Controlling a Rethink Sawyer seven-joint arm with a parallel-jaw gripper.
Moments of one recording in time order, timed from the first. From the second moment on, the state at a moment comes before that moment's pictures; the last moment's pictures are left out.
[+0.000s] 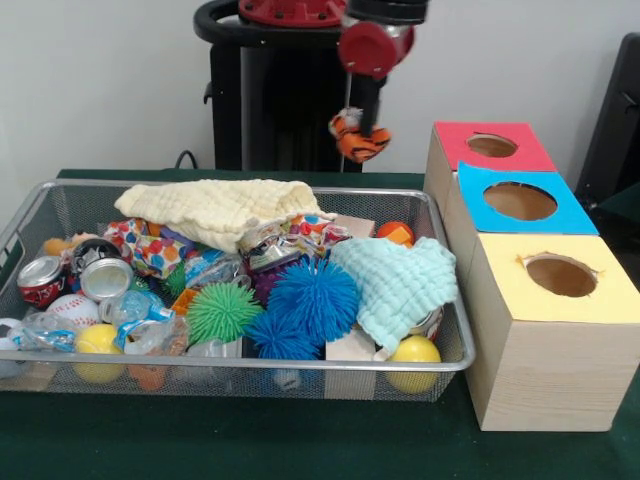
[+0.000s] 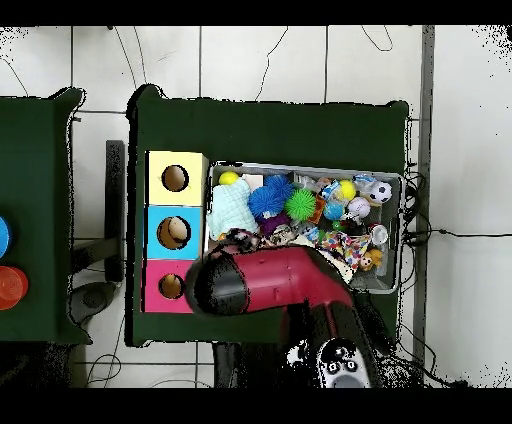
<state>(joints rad) -0.29 -0.98 0.22 1.94 -0.34 0.56 0.71</state>
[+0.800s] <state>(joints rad) -0.10 -1.04 0.15 2.12 -0.23 0.48 0.77</state>
